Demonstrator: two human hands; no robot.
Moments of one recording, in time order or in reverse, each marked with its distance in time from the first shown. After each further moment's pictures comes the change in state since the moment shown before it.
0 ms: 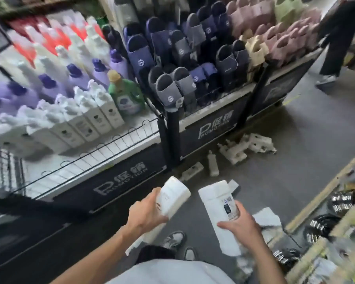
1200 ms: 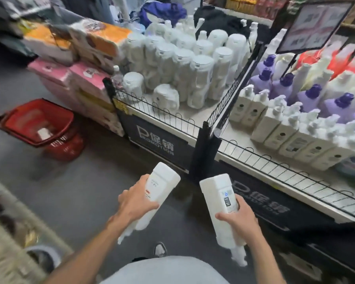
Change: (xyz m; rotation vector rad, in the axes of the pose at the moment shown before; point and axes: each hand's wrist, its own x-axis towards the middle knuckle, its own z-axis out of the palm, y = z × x) left_hand -0.368 -0.388 -0.021 -0.493 0.566 -1.000; right_hand -0.151 -0.236 0.427 -0.586 -0.650 -0.646
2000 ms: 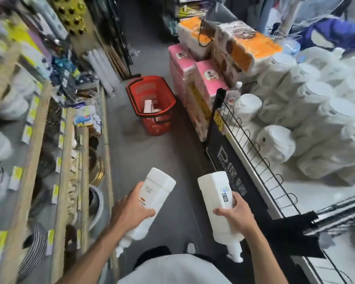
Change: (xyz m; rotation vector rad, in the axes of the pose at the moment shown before) left_hand 0.048 -0.135 -0.070 -0.318 0.318 -0.680; right_hand 0.201 -0.269 0.161 -0.331 -0.544 -0.352
